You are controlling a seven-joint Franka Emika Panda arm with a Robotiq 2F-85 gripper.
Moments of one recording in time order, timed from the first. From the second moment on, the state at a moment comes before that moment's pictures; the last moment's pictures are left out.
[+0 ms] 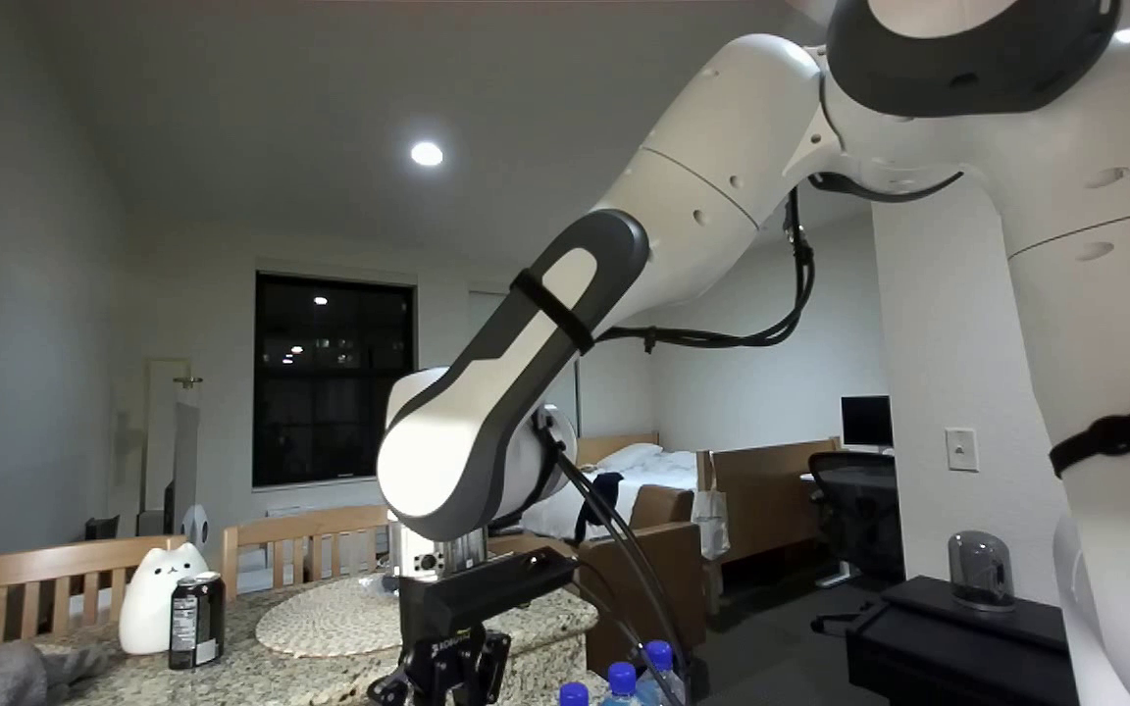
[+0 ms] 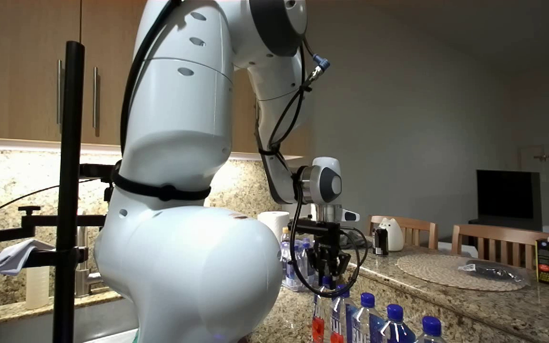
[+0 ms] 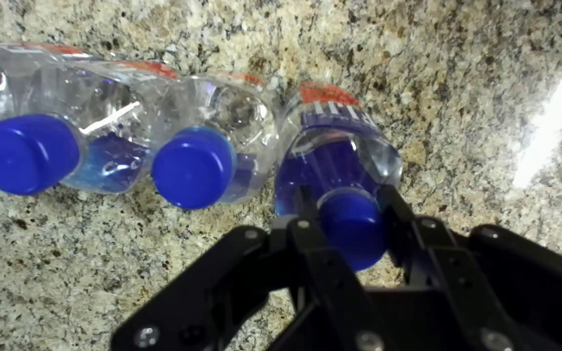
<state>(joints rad) 0.23 0.05 0.15 -2.36 -0.01 2.38 0.30</state>
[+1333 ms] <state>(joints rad) 0.23 0.05 0.15 -2.36 -0.02 2.39 0.30</state>
